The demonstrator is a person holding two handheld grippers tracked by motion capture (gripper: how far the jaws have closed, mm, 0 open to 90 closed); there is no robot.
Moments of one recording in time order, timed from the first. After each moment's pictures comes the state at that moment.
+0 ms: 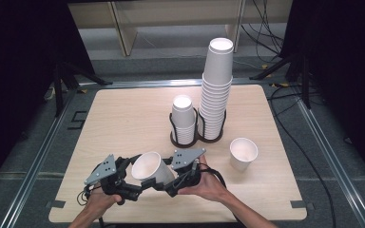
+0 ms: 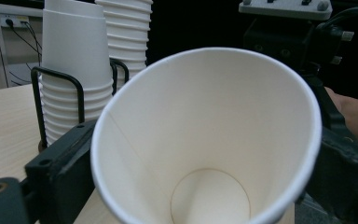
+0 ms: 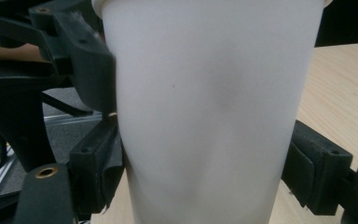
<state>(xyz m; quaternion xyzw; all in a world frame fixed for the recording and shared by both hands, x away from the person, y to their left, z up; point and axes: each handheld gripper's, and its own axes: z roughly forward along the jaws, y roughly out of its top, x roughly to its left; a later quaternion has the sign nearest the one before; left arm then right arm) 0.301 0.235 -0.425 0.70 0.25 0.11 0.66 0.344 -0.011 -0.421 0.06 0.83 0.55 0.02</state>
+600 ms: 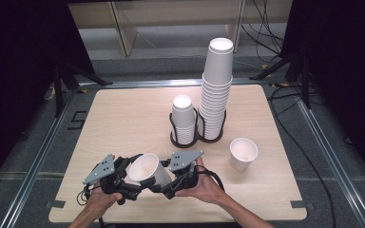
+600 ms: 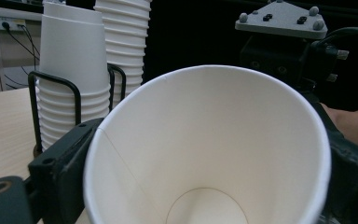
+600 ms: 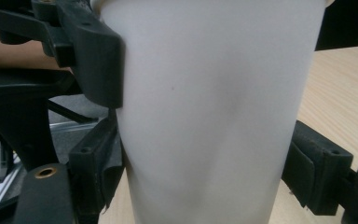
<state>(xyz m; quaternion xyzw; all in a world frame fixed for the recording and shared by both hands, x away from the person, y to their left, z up) 0.302 0.236 -0.425 0.69 0.25 0.10 0.67 0.340 -0.004 -0.427 0.07 0.82 0.56 0.00</state>
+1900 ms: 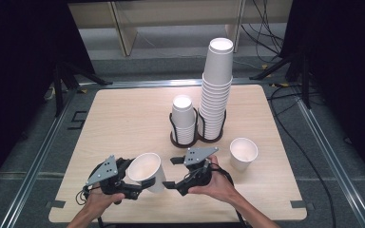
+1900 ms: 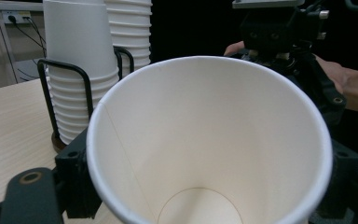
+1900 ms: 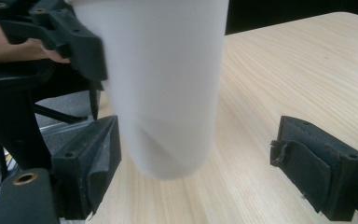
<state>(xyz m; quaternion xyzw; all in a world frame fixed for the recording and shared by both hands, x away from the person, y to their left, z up) 0.302 0.238 -0.428 0.73 0.24 0.13 0.63 0.350 -0.042 -0.431 0.12 0.83 0.55 0.00</state>
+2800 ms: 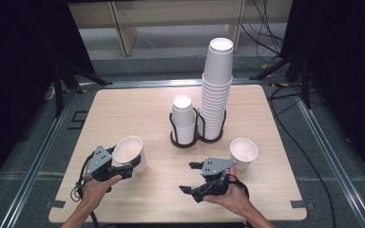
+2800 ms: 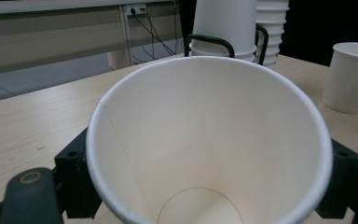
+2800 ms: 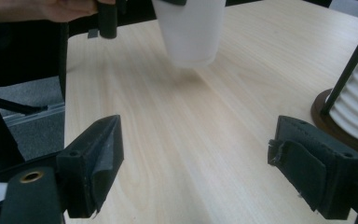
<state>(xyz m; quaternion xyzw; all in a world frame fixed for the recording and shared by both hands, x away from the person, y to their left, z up) 0.335 0.269 -0.441 0.70 0.36 0.28 0.55 0.325 -0.085 -0.444 0.17 0.83 0.52 0.07</state>
